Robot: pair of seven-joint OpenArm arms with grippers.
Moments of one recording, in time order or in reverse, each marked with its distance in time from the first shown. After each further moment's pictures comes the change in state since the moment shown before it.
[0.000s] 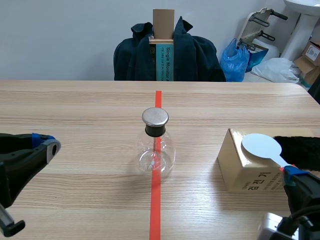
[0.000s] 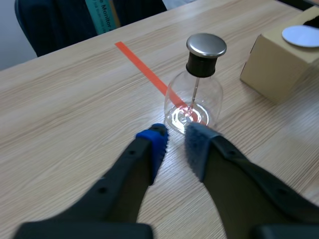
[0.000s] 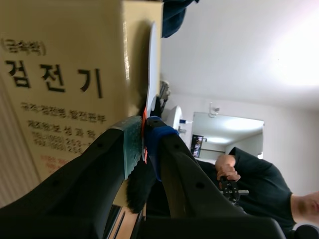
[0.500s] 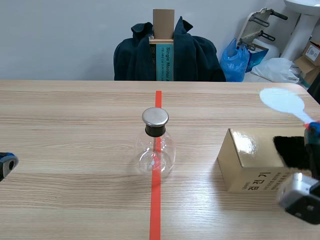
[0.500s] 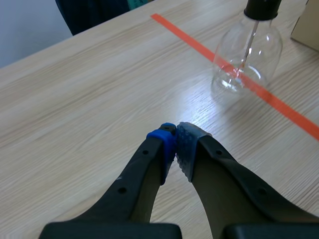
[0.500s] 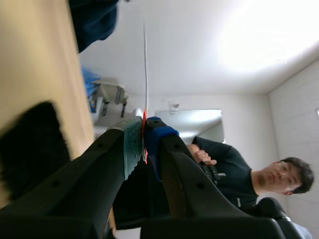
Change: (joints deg) left arm -0.9 -8.0 -3.1 -19.7 1.7 -2.6 -18.3; right arm -1.6 6.4 1.1 10.1 10.8 -5.1 -0.1
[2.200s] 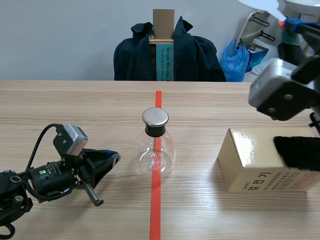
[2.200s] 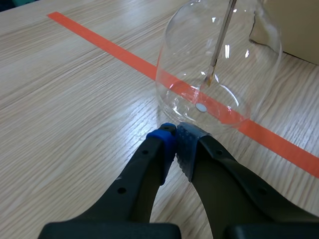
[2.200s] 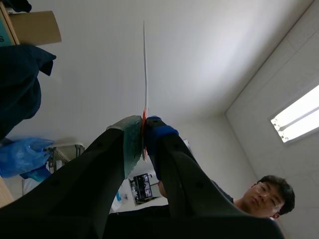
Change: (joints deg) left arm -55.3 13.4 49.5 -50.9 7.7 -1.8 -15.7; right arm 16.7 0.2 -6.2 12.9 2.6 13.4 0.1
